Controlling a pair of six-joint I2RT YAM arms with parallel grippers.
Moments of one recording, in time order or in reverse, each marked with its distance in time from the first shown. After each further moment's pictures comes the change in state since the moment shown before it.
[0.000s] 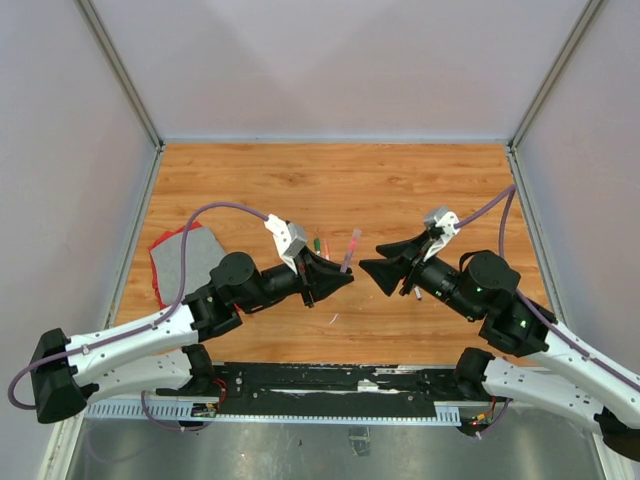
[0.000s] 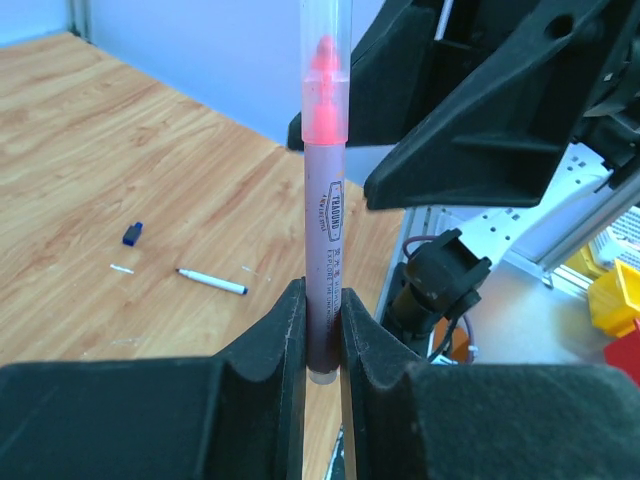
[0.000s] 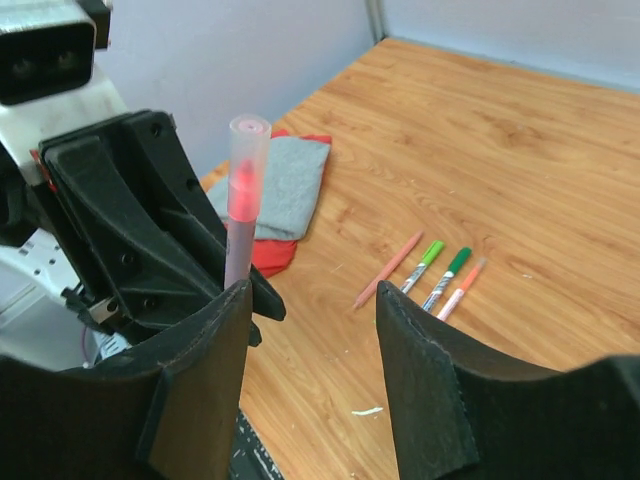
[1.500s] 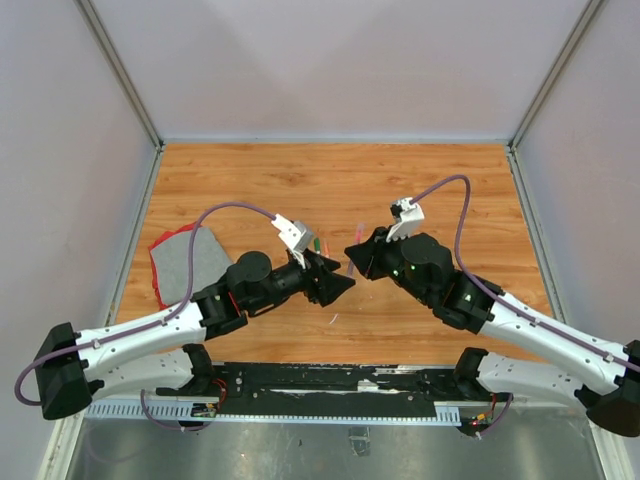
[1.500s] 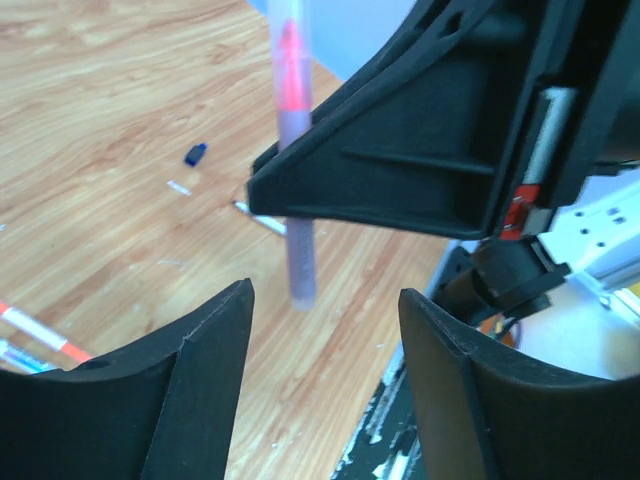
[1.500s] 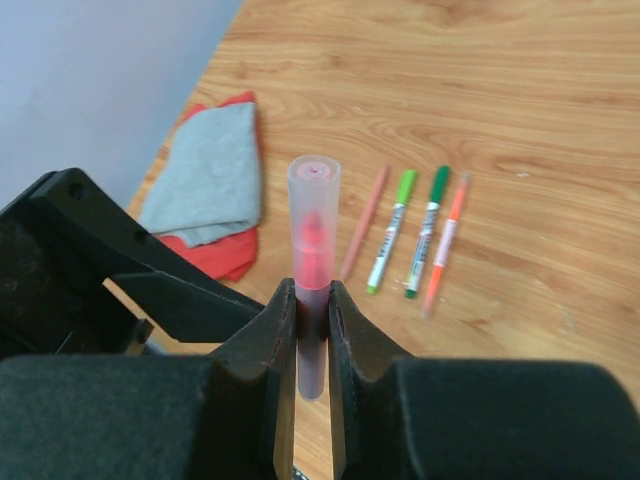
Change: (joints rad) left arm 0.004 0.053 -0.016 -0.078 -0.154 -0.068; right arm 0.000 0.259 -0.013 0.068 0.198 0.299
